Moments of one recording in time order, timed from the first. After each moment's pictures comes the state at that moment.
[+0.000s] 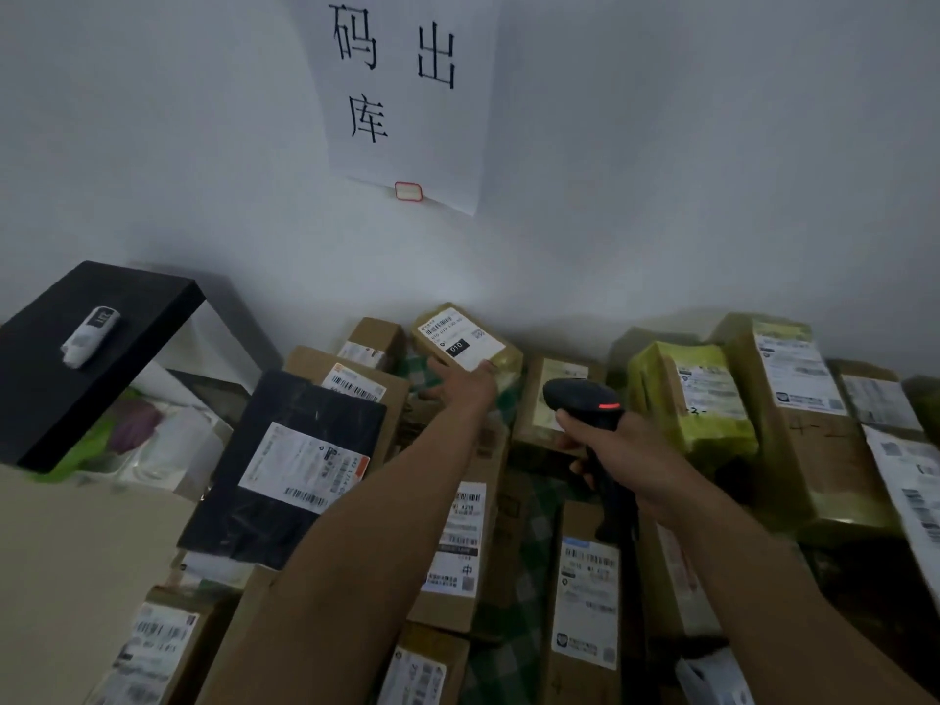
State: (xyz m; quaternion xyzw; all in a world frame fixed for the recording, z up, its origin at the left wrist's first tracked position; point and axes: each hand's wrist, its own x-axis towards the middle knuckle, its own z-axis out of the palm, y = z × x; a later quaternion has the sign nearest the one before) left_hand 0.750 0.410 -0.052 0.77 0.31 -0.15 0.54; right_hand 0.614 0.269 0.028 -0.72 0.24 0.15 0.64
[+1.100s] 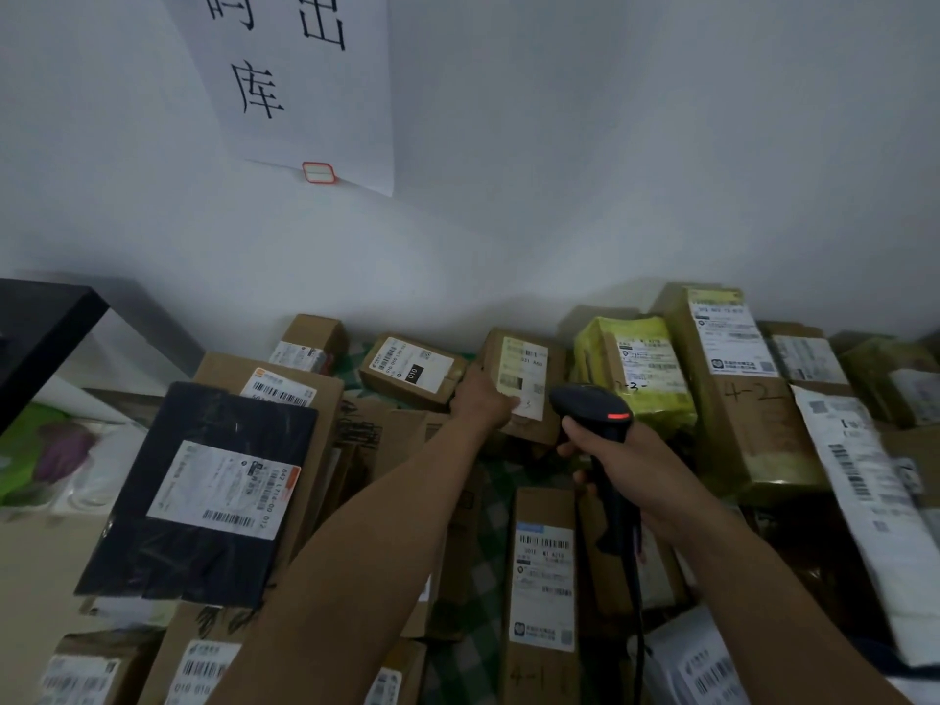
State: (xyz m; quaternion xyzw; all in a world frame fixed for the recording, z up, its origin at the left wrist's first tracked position) left_hand 0.741 0.341 -0.112 0.88 0.04 -0.23 0.41; right_hand 0.583 0.215 0.008 -0.70 0.28 0.11 0.65
